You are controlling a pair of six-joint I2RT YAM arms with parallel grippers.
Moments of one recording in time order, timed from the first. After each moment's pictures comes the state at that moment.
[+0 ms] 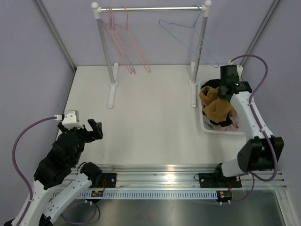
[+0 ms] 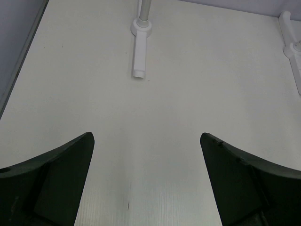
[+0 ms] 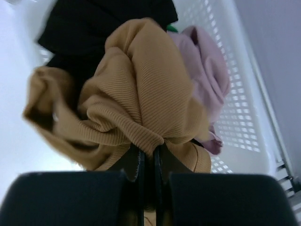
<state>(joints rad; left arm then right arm) -0.60 0.32 0.84 -0.83 -0.54 -0.34 0.09 1.42 1.39 -0.81 0.41 0.29</state>
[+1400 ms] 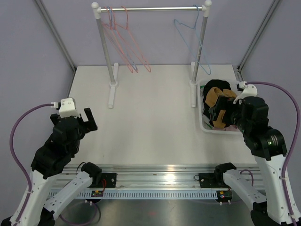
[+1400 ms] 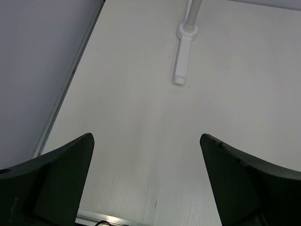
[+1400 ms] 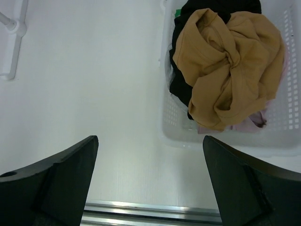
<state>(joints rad) -0.50 0.55 1.05 -0.93 -0.64 -0.30 0.23 0.81 1.27 -0.94 0.08 0.28</state>
